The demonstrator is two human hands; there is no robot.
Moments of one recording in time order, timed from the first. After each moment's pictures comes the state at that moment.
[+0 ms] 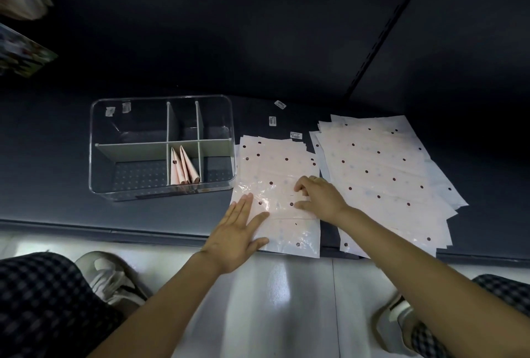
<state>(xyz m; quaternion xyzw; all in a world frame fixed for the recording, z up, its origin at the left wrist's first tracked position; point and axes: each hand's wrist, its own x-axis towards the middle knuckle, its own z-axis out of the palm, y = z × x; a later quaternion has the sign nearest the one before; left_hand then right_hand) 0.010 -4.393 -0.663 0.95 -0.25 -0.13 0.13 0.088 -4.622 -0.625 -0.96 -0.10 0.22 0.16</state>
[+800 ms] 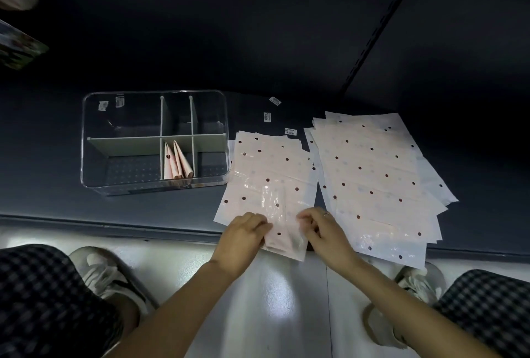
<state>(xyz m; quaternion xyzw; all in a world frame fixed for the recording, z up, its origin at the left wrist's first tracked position) -0.007 -4.427 -0.653 0.94 -0.26 0.03 0.24 -0.005 -4.632 -0.626 -0.91 -0.01 0.16 0.37</state>
